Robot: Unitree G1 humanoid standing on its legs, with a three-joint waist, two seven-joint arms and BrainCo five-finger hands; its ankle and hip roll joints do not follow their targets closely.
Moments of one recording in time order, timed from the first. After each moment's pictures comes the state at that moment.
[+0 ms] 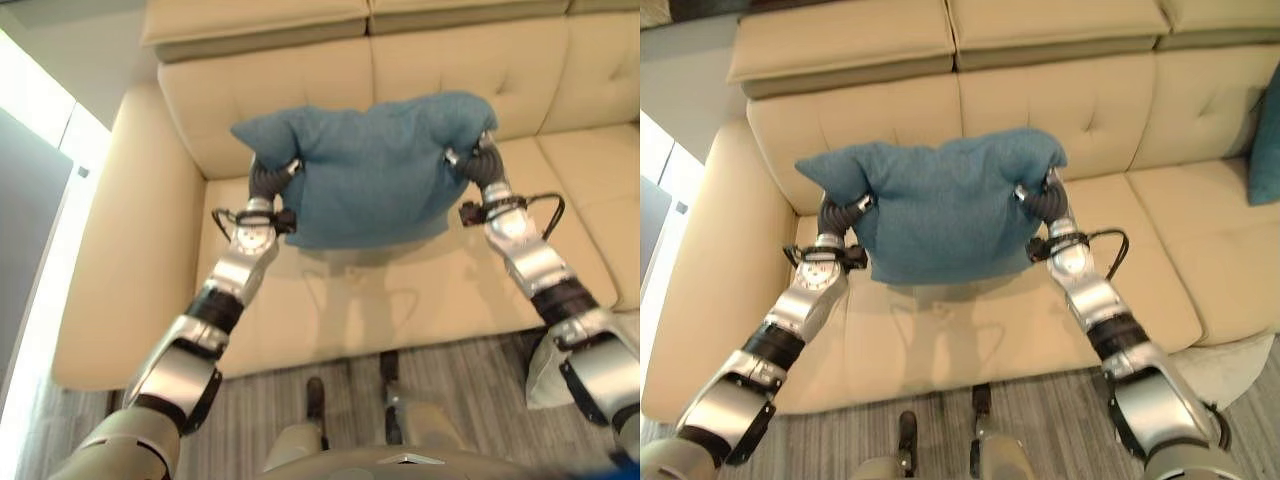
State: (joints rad) left arm -0.76 0.41 -0.37 0.59 -0.50 -0.18 0.38; right arm -0.84 -0.57 0.45 0.57 0.22 -0.12 -0.31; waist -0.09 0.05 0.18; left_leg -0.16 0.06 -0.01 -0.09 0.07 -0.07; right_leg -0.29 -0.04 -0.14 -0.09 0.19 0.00
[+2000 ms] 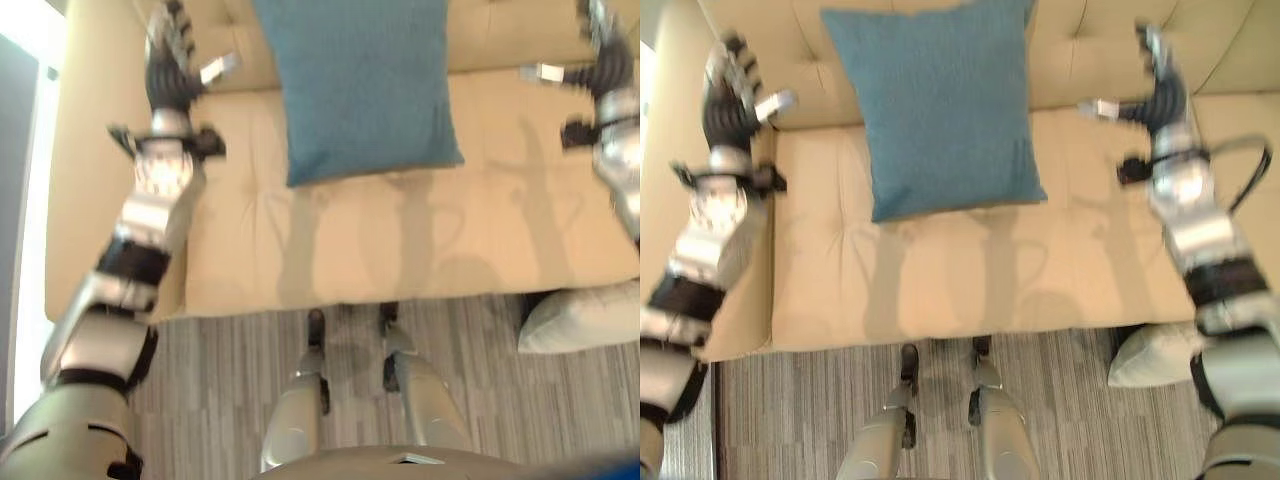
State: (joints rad) left arm -0.57 0.74 -0.26 0.36 -0.60 -0.29 0.29; right arm -0.63 -0.93 0.30 0.48 0.32 -0.17 -0.23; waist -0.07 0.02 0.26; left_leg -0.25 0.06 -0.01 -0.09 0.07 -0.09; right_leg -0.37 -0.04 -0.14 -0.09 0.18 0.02
